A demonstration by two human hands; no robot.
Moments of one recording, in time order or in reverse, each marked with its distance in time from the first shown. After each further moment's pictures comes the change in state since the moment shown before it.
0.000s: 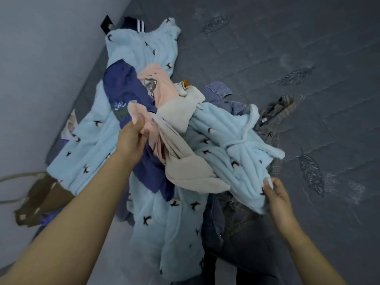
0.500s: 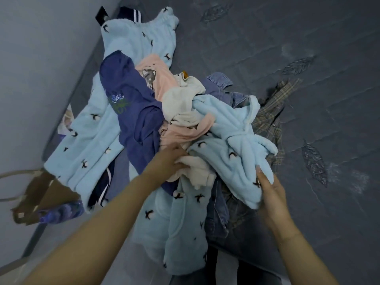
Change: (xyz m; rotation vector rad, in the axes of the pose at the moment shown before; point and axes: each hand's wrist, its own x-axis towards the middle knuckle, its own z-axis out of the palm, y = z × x) left_hand -0.042 -0.080 -0.014 1.413 -0.665 0.483; right_hand -0.016 0.010 0.029 0.280 0.032 0.062
